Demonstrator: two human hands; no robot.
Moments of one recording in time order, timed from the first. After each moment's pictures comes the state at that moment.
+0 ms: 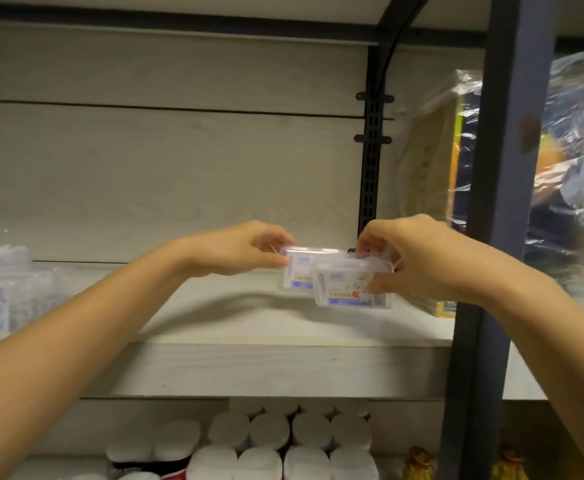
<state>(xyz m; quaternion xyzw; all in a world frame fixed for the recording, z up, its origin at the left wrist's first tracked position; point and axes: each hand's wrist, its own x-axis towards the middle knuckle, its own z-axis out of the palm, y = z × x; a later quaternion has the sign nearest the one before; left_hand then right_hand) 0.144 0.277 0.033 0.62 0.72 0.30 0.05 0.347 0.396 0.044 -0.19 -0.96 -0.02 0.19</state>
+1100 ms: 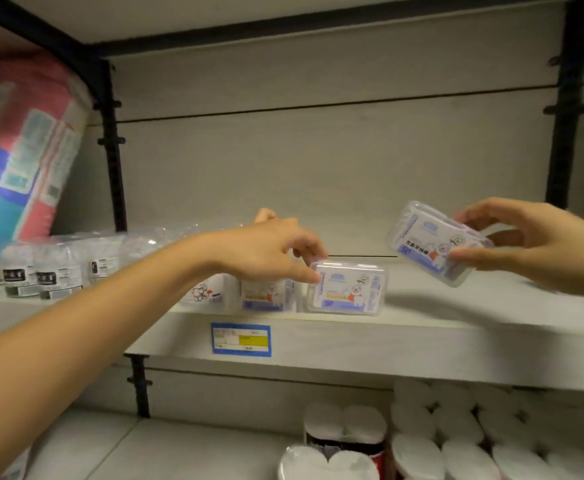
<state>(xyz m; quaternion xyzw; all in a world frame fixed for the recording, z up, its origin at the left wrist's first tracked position) 0.033 0.057 0.039 0.60 0.80 0.06 -0.06 0.226 0.268 0.022 -0.12 -0.90 0.27 0.31</state>
